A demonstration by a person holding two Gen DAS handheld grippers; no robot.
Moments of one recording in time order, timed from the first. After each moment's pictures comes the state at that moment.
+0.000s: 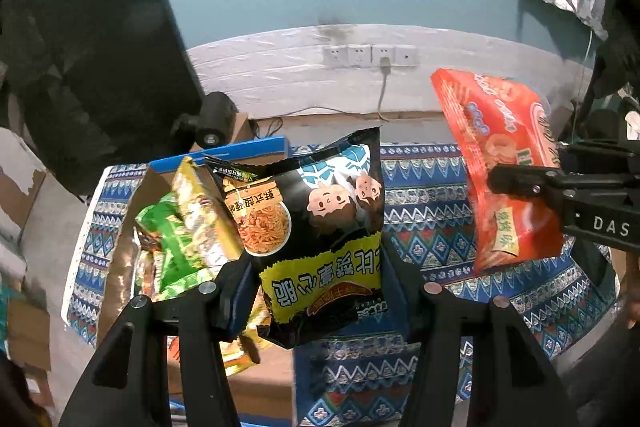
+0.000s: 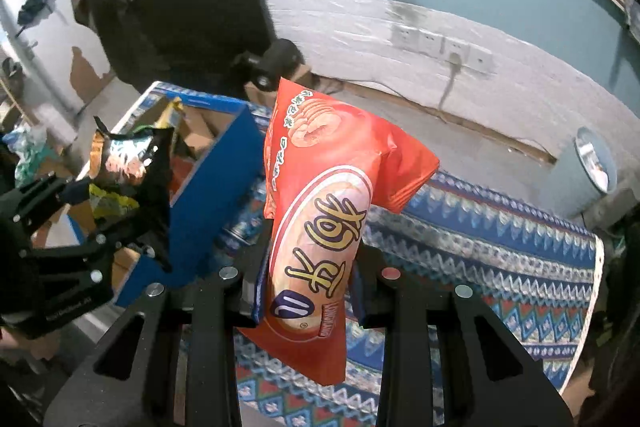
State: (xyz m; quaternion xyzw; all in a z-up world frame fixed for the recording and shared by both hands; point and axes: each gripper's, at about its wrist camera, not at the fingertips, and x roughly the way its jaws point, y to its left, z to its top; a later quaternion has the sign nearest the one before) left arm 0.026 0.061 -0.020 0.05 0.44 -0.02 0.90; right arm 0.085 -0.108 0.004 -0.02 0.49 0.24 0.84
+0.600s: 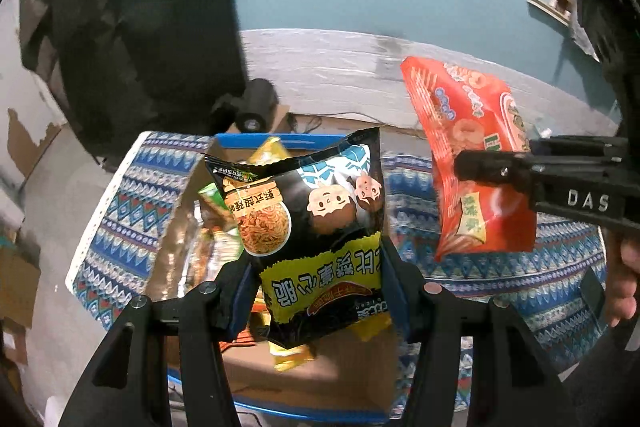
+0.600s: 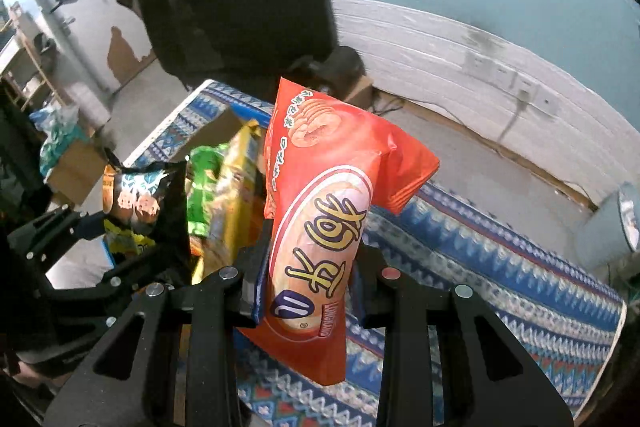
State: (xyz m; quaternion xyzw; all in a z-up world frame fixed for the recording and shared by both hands) left arm 0.018 0.160 -0.022 -0.02 0.44 0.04 0.90; right arm 0.114 0.005 0.013 -0.04 0.48 0.32 0.82
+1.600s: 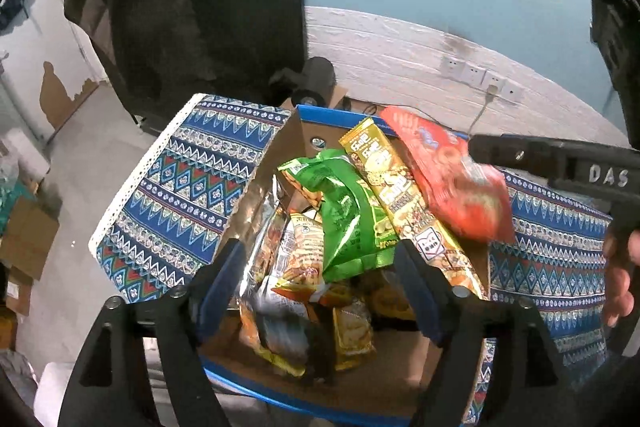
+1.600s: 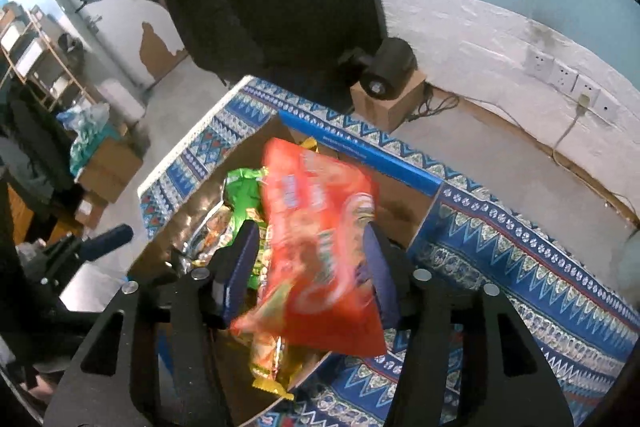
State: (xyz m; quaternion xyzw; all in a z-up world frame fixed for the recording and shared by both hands) left arm 0.017 0.219 -0.036 -0.06 0.46 0.12 0.88; right arm 0.145 0.068 -0.007 -0.01 0.49 0.38 0.78
